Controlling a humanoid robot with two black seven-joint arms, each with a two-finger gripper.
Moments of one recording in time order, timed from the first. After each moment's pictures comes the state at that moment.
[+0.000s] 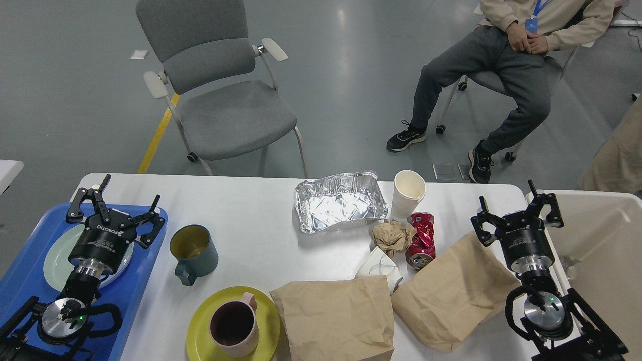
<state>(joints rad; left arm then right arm) -0.21 0.29 -1.31 -0.88 -0.01 -0.55 -0.12 0.21 -0.13 1.40 0.86 -0.26 0.35 0.29</state>
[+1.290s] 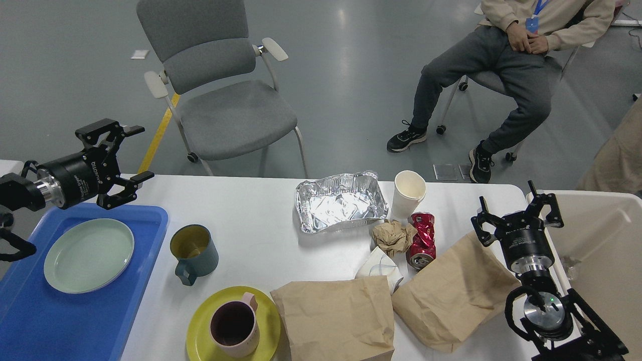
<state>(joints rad) -0.87 0.83 -0.22 -0.88 -0.01 -0.56 -0.11 0.20 -0.13 1.40 0.86 -0.26 0.35 0.29</state>
